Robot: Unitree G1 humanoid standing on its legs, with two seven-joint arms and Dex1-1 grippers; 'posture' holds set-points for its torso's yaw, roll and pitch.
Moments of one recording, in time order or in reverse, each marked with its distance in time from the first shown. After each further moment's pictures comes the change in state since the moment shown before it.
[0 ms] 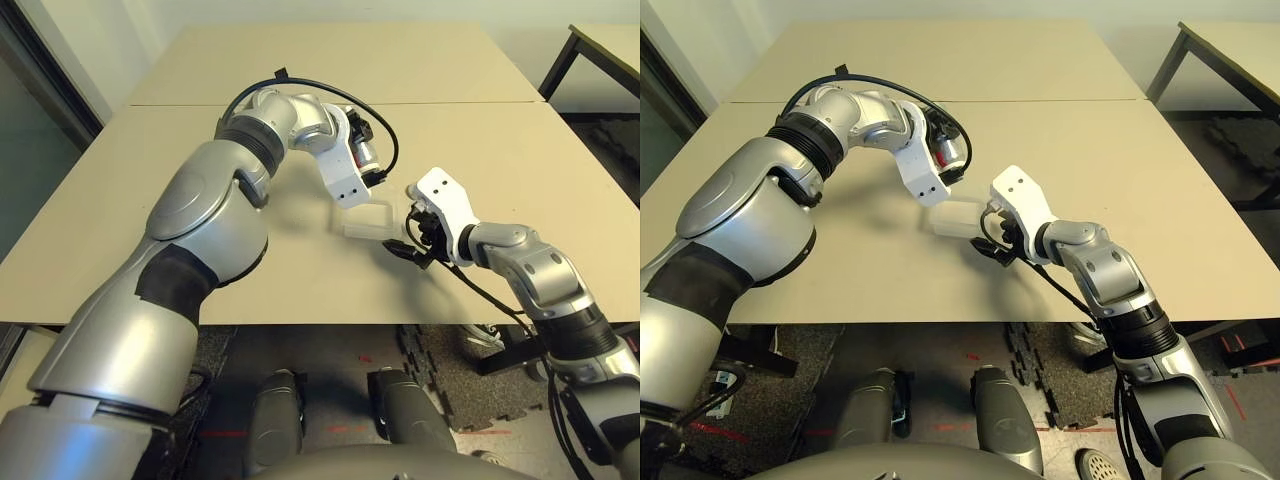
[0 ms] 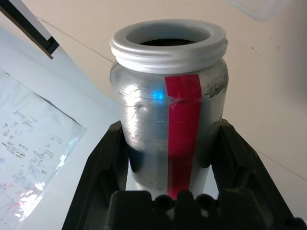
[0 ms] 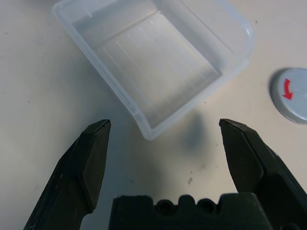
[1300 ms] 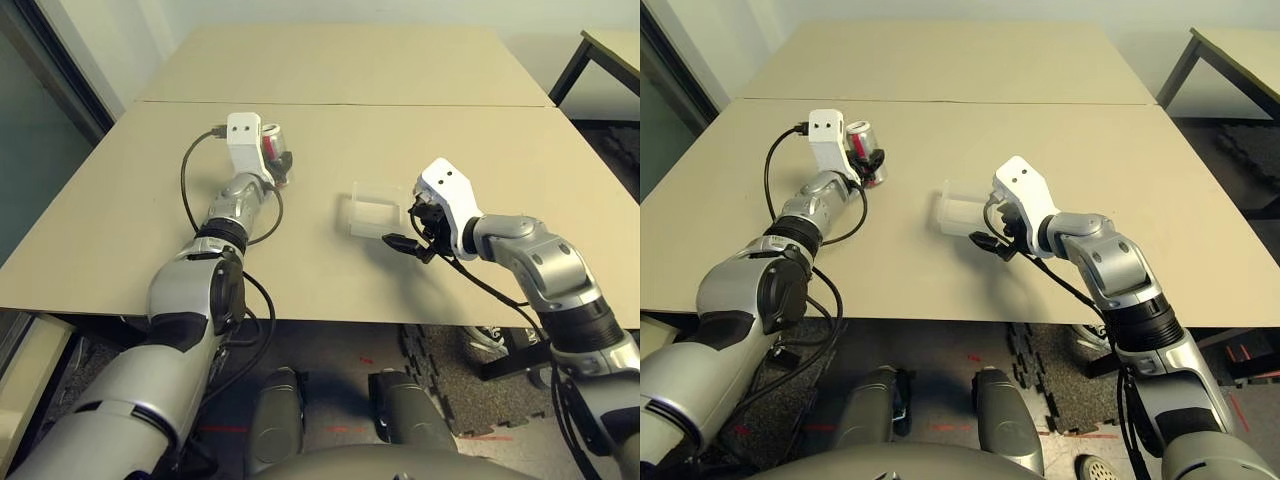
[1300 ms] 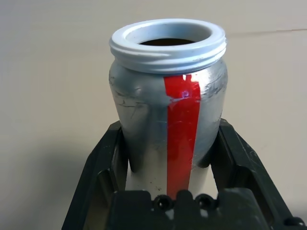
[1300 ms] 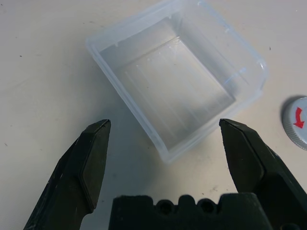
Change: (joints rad) left arm 0.372 0.000 1.138 -0.040 -1.093 0.603 -0.079; right arm -0.032 -0.005 -0.027 -0.032 0.033 0.058 0.039
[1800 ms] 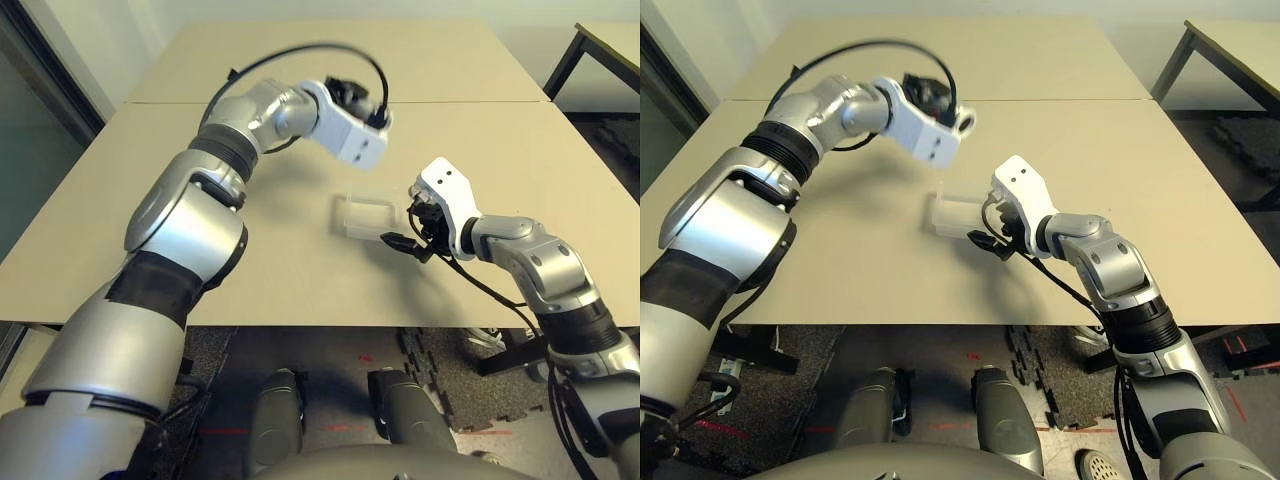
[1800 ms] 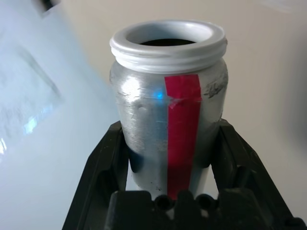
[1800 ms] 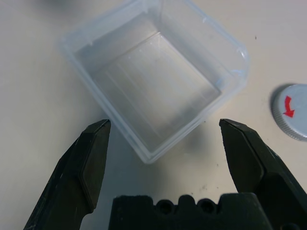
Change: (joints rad) left arm -0.293 0.063 -1.119 0.023 1.065 -0.533 0.134; right arm 0.003 0.041 -0.010 0.036 0.002 -0.026 -0.038
